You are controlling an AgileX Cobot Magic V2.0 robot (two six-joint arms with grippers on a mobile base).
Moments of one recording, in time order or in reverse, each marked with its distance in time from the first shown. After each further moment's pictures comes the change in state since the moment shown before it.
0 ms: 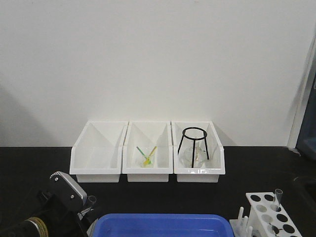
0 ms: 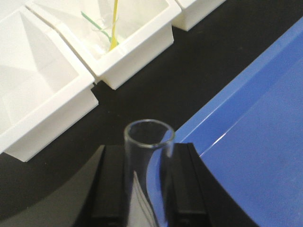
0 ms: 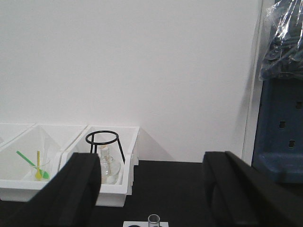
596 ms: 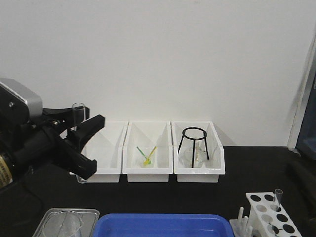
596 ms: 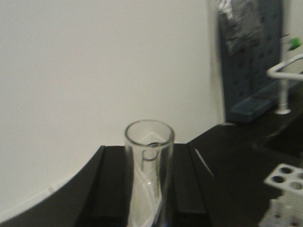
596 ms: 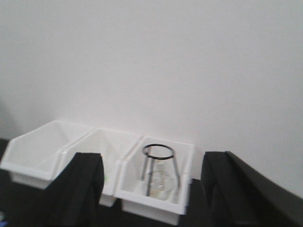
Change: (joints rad) left arm -0.091 -0.403 -0.228 0.383 0.066 -0.666; right arm 0.146 0.045 -0.121 -0.535 0.017 0.471
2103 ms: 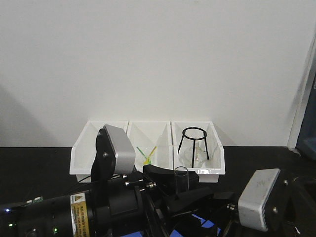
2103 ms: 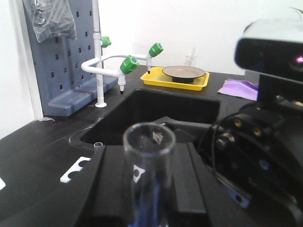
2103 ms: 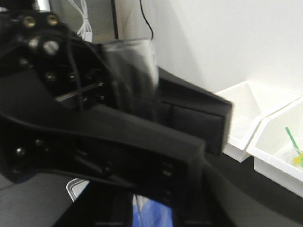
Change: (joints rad) left arm -0.292 0.176 -0.005 0.196 -0.253 -0.325; right arm 0.373 0.336 -0.099 -0.219 -0.200 0.241
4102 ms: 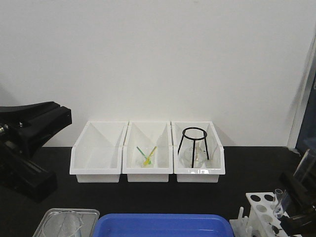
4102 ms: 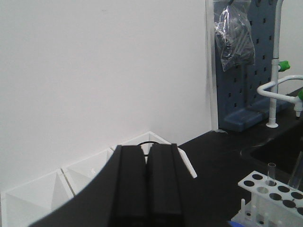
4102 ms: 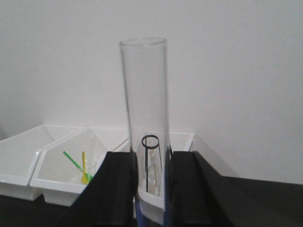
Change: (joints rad) left arm 0.000 -0.503 0.000 -0.009 0.791 0.055; right arm -0.659 0.225 0.259 0.421 -0.599 -0.502
